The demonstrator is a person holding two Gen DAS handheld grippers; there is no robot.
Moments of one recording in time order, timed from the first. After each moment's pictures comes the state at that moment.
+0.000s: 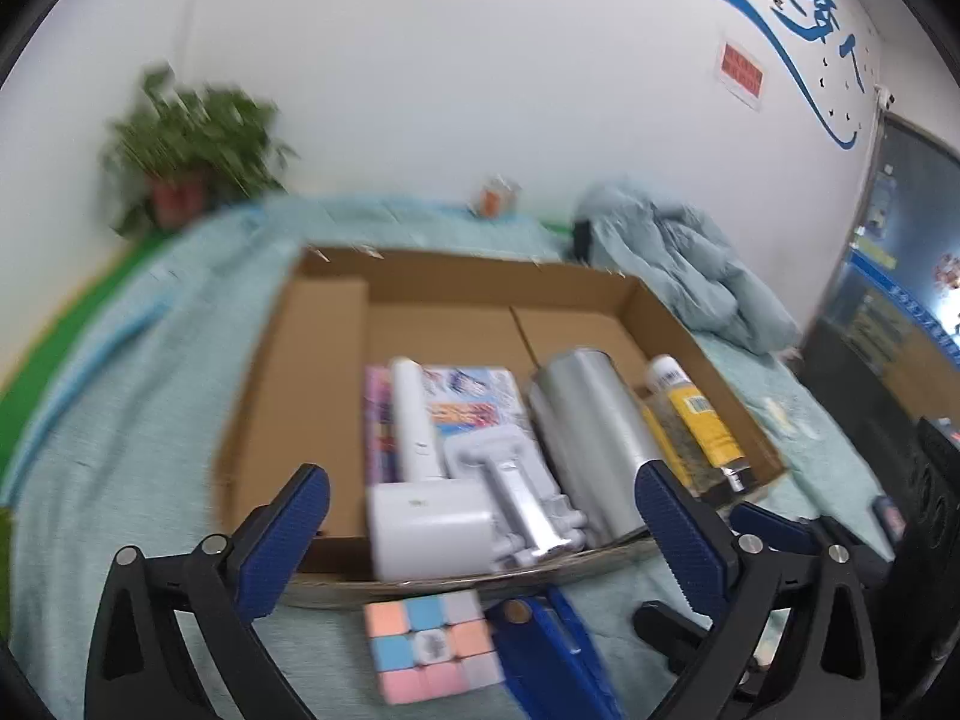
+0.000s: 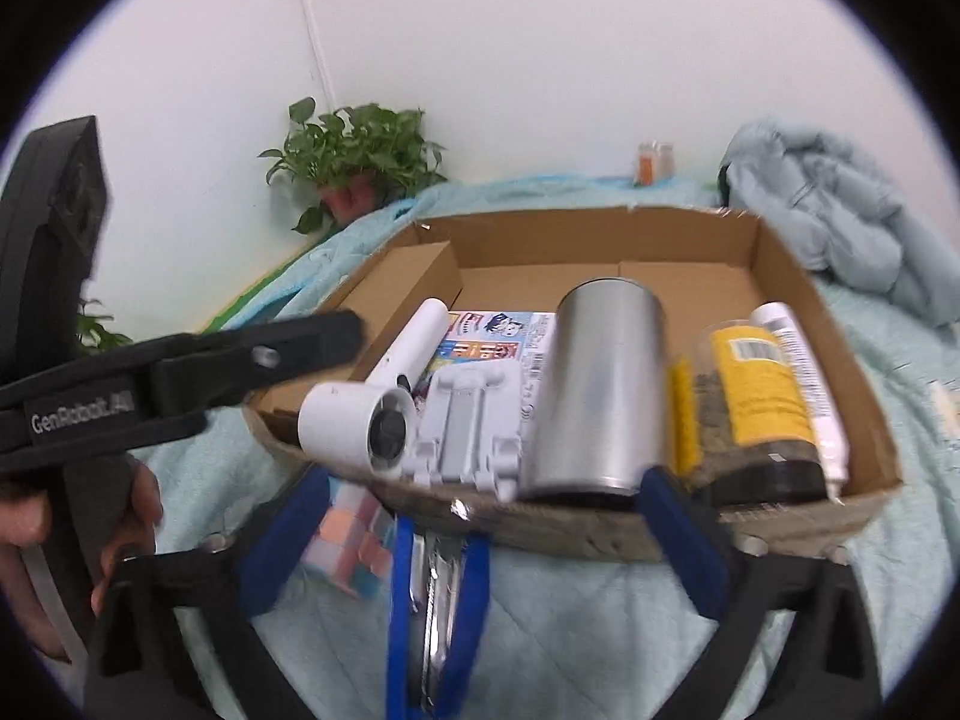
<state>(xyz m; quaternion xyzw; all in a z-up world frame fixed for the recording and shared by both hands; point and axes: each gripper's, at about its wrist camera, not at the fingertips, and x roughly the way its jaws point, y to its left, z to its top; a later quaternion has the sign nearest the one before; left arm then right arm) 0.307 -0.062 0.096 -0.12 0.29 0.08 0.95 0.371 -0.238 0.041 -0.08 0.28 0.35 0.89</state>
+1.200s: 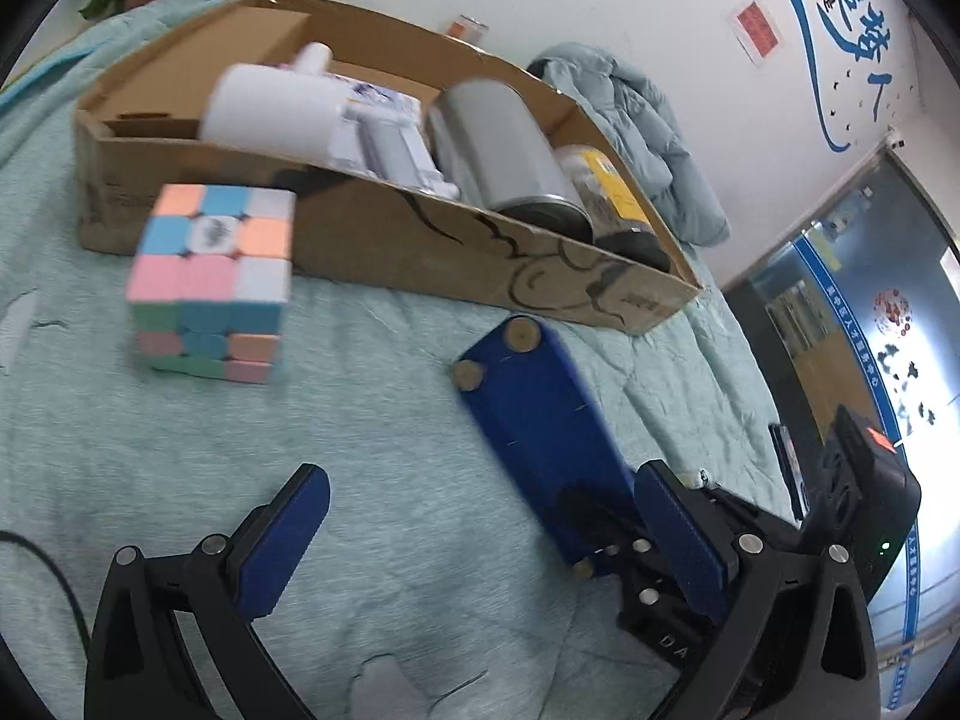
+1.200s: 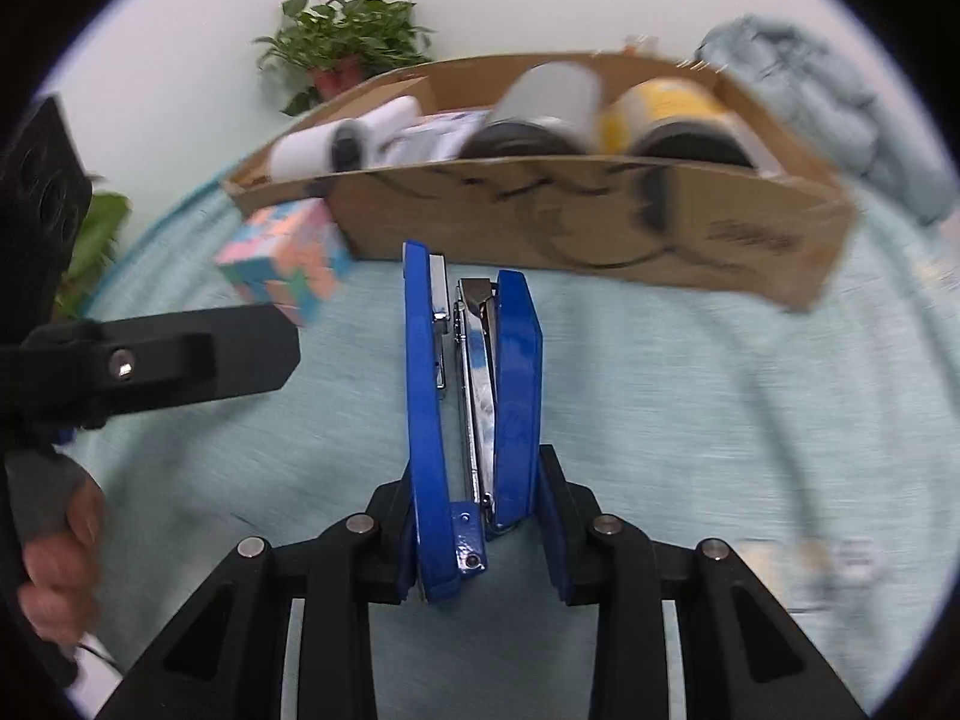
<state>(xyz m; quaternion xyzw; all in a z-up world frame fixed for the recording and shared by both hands) 0.261 -0.139 -0.008 -0.29 0.43 -0.06 0.85 0.329 -0.304 -0.037 -0.15 0.38 0.32 0.86</state>
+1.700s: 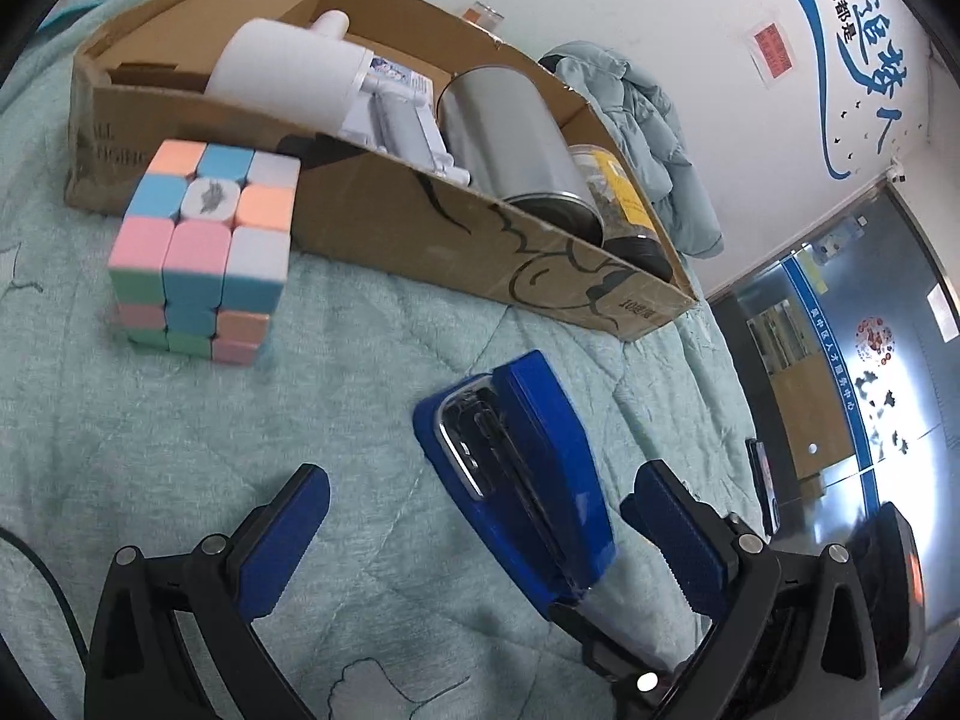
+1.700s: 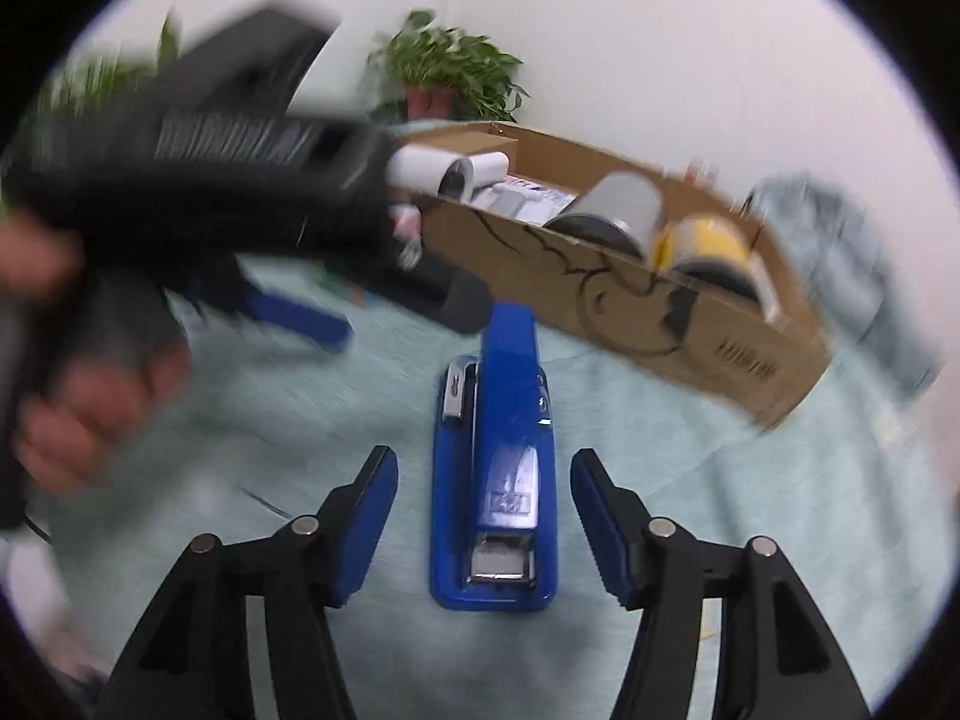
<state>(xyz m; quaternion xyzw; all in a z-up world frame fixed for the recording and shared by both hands) 0.263 -0.127 -0.016 -0.33 0.44 -0.07 0.83 0.288 -0.314 -0.025 -0.22 0.27 0.39 0.85</state>
